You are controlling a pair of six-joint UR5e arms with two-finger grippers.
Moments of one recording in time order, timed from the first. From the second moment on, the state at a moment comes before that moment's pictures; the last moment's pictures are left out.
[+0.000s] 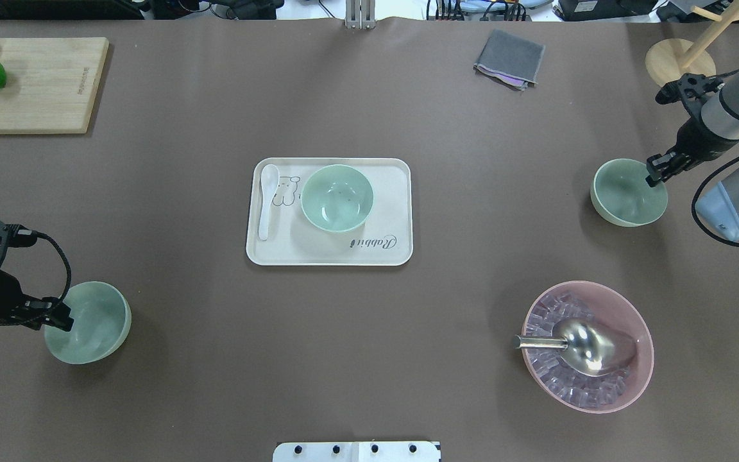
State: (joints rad) left arm -0.71 -1.37 -1.90 -2.12 -2.20 -0.99; right arm 1.09 -1.32 1.43 -1.30 2.28 0.31
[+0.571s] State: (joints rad) left arm -0.73 -1.41 -1.92 -2.11 -2.34 -1.01; right arm 1.10 -1.27 1.44 -1.31 2.30 0.31
